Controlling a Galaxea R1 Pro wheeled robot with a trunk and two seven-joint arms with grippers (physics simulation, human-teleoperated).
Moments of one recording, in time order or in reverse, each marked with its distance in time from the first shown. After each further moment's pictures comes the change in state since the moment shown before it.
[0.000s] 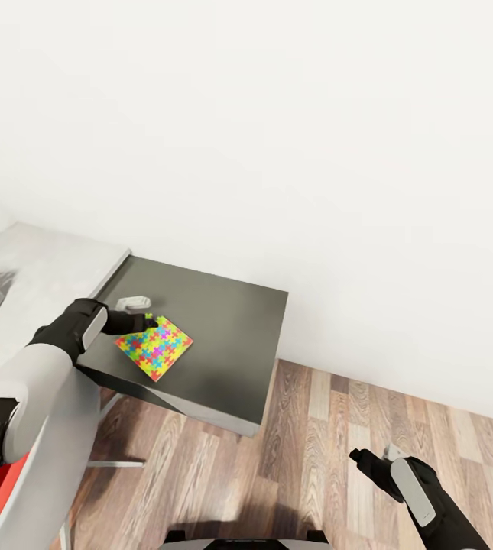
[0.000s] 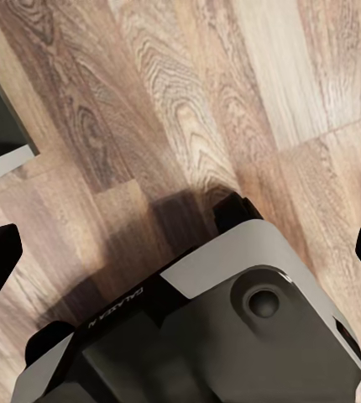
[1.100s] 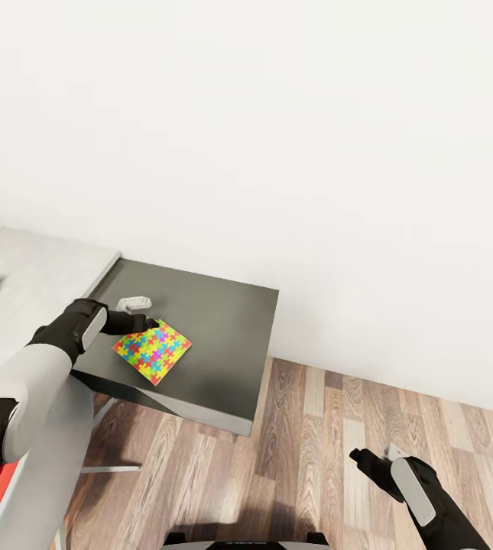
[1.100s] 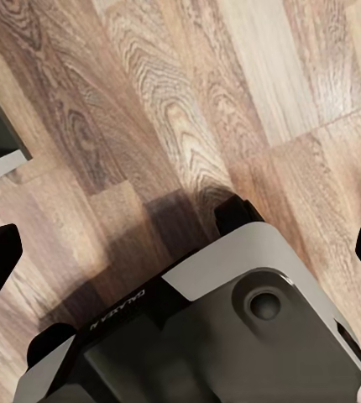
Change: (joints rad) left arm 0.001 0.002 -0.002 0.000 -0.004 0.001 -0.023; right arm -0.001 -0.001 0.000 0.000 0.000 0.000 0.000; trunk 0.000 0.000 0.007
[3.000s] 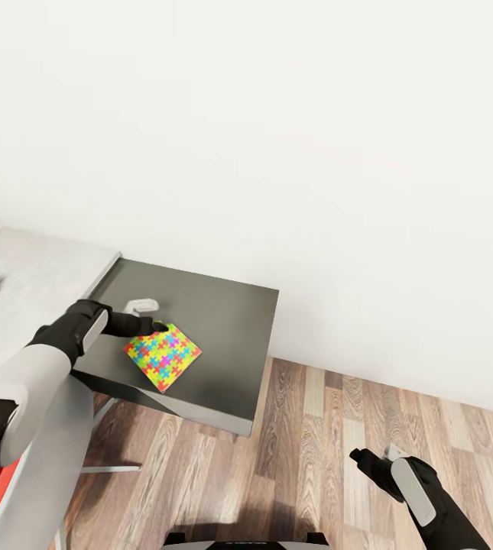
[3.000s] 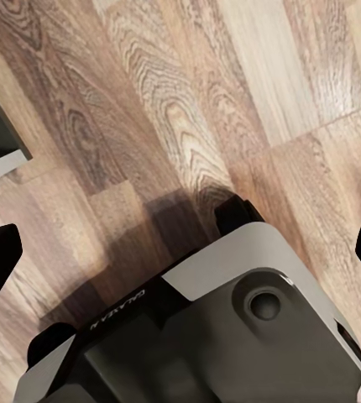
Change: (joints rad) left arm 0.001 0.011 -0.088 0.002 0.001 0.005 -0.192; right arm 0.000 -0.001 0.000 0.000 -0.001 0.001 0.002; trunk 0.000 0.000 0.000
